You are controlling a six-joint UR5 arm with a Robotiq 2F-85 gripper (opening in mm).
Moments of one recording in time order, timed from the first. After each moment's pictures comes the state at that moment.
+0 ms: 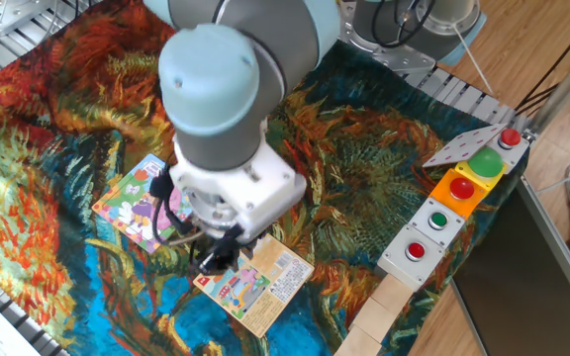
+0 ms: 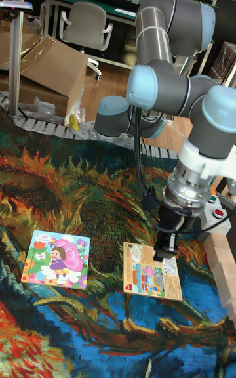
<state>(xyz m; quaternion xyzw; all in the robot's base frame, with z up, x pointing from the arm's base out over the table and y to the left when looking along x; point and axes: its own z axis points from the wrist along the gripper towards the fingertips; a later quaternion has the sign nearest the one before) 0.628 0.141 0.077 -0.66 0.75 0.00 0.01</state>
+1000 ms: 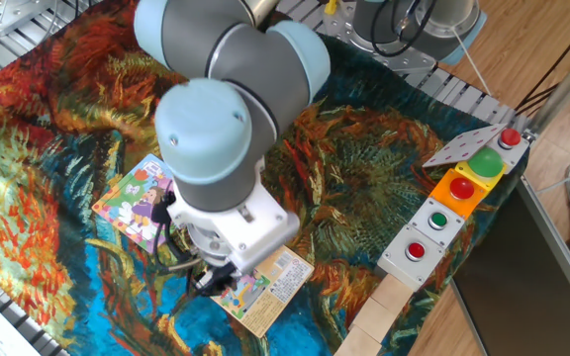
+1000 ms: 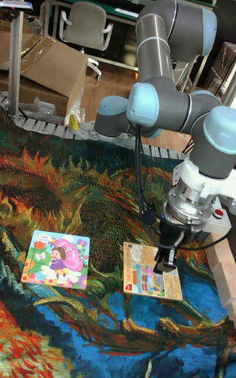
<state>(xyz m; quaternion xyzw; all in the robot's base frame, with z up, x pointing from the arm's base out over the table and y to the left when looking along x) 0.637 0.153 0.050 -0.64 0.77 0.01 0.01</state>
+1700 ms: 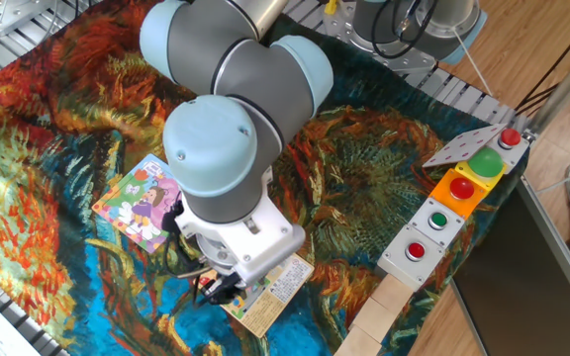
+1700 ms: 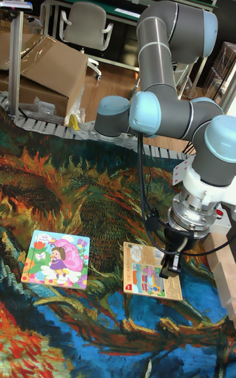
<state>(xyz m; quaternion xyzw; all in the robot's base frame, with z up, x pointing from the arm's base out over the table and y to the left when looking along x) 0.634 0.170 0.042 -0.62 0.78 0.03 0.01</state>
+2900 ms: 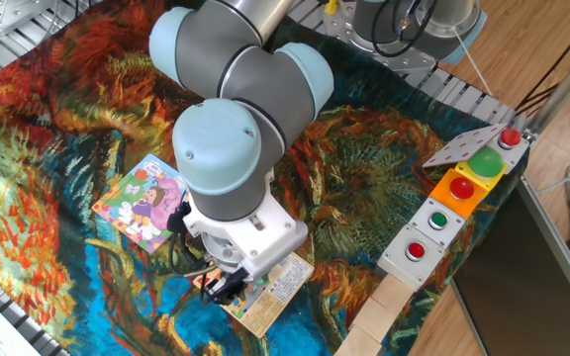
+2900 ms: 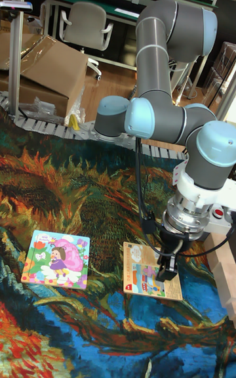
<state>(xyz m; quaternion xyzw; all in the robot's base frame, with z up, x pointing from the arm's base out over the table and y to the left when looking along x) 0.626 0.165 0.024 -0.64 0.77 0.02 0.01</state>
